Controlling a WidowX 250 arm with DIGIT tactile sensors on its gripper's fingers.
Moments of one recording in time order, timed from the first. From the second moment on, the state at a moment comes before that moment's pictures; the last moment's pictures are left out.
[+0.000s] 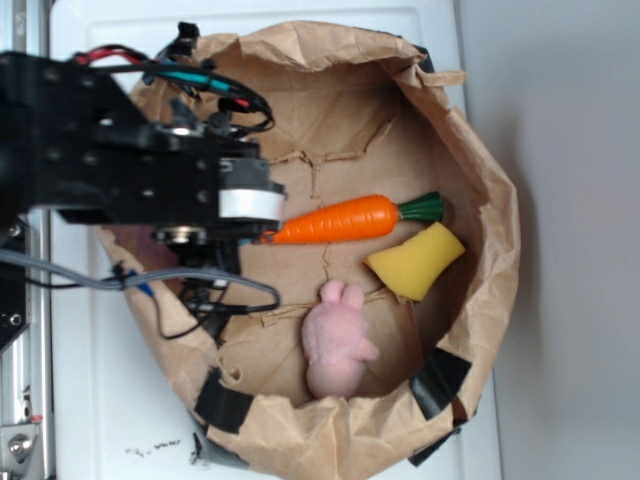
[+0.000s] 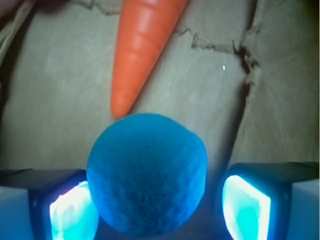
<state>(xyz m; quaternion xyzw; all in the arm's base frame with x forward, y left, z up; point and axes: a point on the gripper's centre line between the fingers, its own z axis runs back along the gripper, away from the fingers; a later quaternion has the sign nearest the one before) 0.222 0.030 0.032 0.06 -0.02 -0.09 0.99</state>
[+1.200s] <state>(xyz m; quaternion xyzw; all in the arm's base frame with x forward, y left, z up) 0.238 0.003 0.067 0.02 -0.07 -0.01 1.00</state>
